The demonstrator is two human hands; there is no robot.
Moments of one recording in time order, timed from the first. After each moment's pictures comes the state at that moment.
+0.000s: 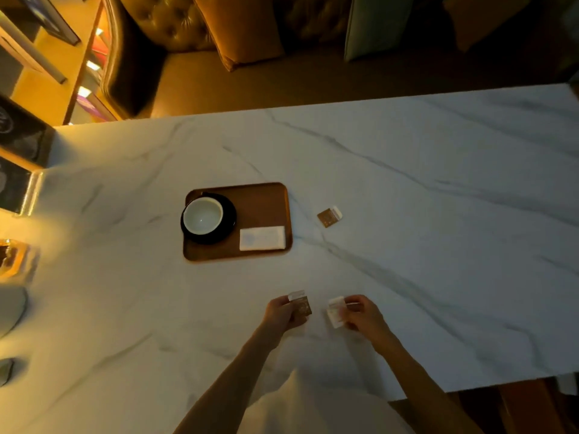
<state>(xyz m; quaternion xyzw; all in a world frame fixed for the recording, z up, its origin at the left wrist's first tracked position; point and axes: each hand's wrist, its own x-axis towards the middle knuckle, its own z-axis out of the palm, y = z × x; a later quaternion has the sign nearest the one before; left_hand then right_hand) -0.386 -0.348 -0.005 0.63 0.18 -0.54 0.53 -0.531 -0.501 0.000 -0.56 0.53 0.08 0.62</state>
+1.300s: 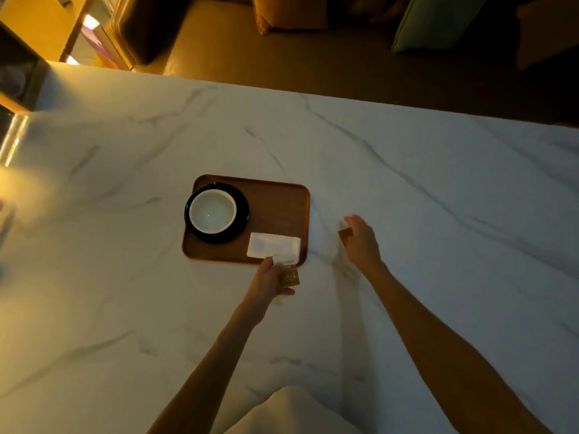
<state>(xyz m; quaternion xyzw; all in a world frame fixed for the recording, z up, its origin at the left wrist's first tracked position) -0.274 -0.375 0.001 0.61 0.17 -0.48 0.61 -0.322 -0.612 -0.018 -0.88 0.35 0.08 0.30</state>
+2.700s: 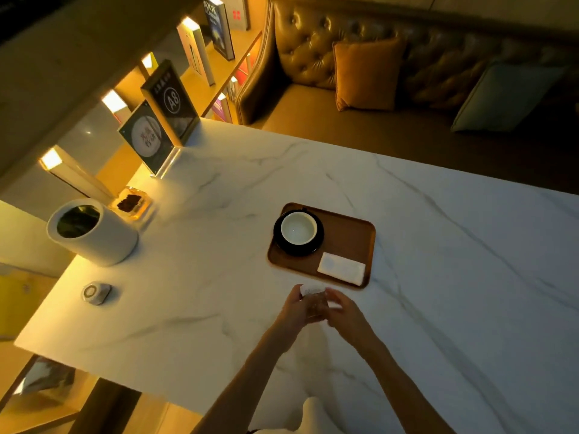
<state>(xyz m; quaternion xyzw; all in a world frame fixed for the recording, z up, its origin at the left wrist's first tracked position) -0.304 -0.255 0.068 0.60 0.12 -0.41 0.68 -0.355 -0.384 0.075 -0.74 0.29 0.16 0.58</state>
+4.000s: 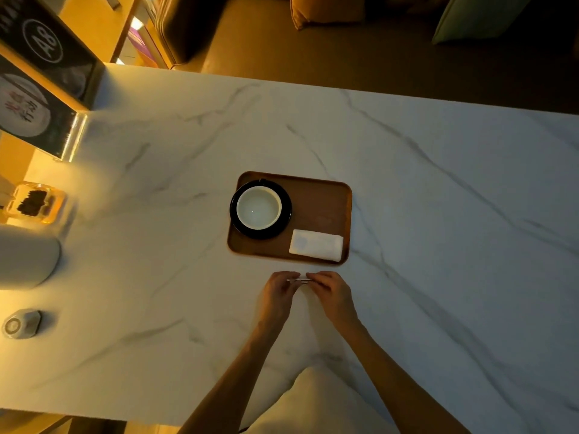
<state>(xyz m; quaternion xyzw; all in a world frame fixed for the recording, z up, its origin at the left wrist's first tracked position) -0.284 -0.291 -0.058 0.86 -0.05 -0.28 0.42 -0.347 -0.426 -0.036 -0.80 0.33 0.08 0.49</state>
